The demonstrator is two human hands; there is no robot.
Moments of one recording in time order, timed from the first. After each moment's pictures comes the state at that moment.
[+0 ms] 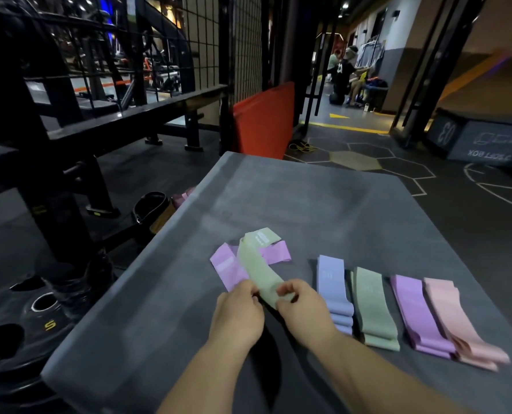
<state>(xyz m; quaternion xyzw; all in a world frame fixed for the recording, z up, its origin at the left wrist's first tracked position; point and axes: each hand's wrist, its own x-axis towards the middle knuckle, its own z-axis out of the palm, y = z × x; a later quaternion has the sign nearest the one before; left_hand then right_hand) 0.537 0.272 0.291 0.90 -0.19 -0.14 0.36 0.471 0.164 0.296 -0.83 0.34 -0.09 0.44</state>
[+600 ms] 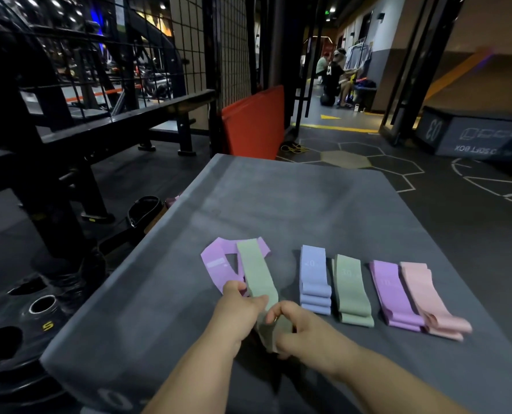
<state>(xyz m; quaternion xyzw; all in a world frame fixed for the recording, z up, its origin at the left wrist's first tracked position) 0.505 0.264 0.291 0.78 -0.06 -0.26 0.57 0.391 0.171 0.319 -0.81 0.18 0.07 0.55</state>
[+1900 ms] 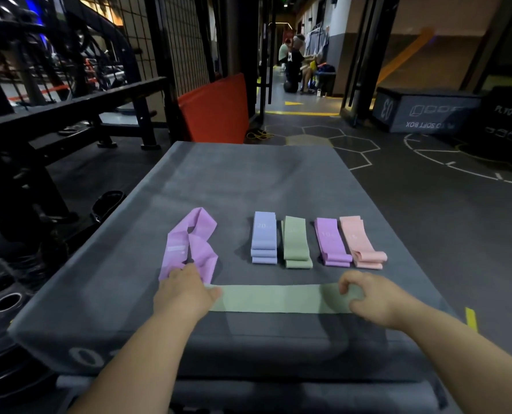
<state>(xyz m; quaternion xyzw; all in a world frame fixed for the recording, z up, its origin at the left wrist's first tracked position) 0.474 0.294 0.286 0.96 -0.20 -0.10 0.14 0.242 0.064 0.312 -0.92 0.31 0.06 0.21</state>
